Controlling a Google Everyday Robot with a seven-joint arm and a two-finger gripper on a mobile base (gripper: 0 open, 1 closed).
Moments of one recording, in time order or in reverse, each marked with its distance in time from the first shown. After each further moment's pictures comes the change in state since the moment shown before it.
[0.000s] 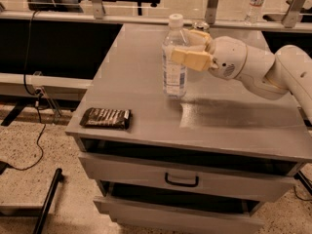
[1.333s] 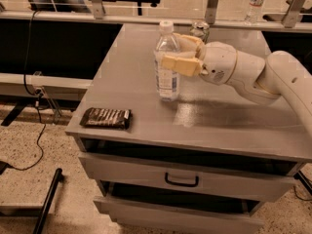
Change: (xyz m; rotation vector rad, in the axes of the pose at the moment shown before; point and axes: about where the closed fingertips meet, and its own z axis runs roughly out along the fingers) arm 0.016 0.007 0.017 0.019 0.009 -0.051
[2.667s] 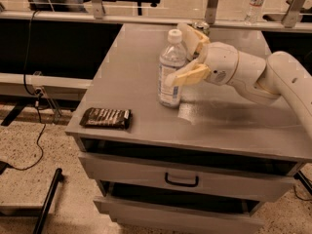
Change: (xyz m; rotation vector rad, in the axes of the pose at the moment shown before) arm -0.002 0.002 -0.004 -0.020 -0.022 -0.001
